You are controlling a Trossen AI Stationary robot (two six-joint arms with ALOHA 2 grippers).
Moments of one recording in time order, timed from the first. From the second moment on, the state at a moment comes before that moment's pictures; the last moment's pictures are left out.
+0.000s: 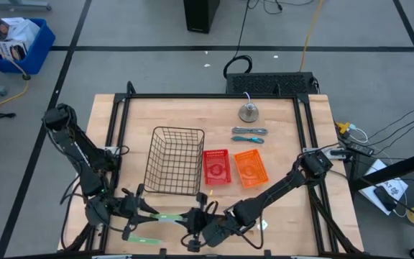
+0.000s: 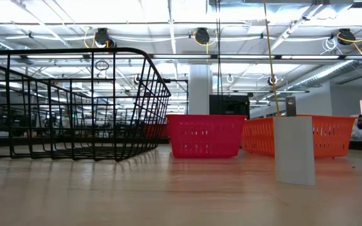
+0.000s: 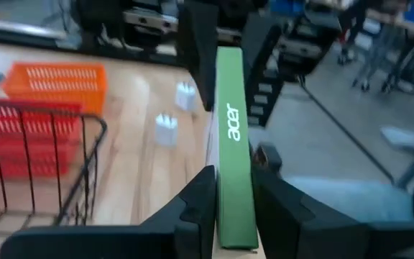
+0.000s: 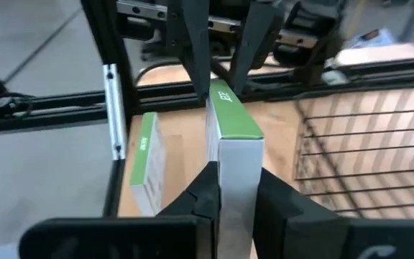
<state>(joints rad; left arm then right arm) -1.08 1.22 0.56 0.31 -0.79 -0.52 0.57 2.16 1.79 -0.09 0.65 0.34</state>
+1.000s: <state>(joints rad) -1.07 1.21 0.56 0.42 -0.84 -0.42 0.70 2.05 1.79 -1.27 1.24 1.03</state>
